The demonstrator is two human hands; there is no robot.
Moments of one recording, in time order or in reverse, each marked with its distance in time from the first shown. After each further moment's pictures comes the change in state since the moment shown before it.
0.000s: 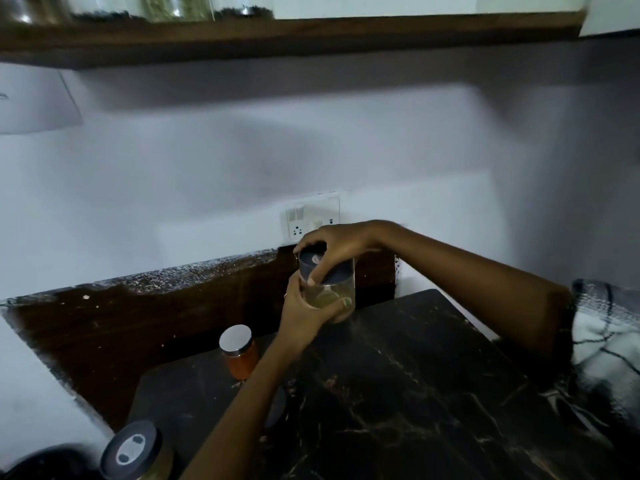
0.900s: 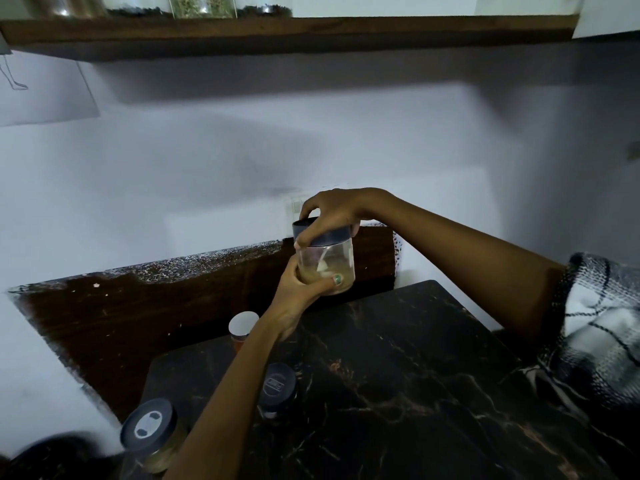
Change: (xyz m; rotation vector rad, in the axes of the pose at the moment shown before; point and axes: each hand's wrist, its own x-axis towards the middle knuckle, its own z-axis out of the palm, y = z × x) left_hand -0.017 0.029 -0.038 -0.332 -0.199 -0.163; right_hand -0.007 -0.046 -0.012 -0.062 0.160 0.128
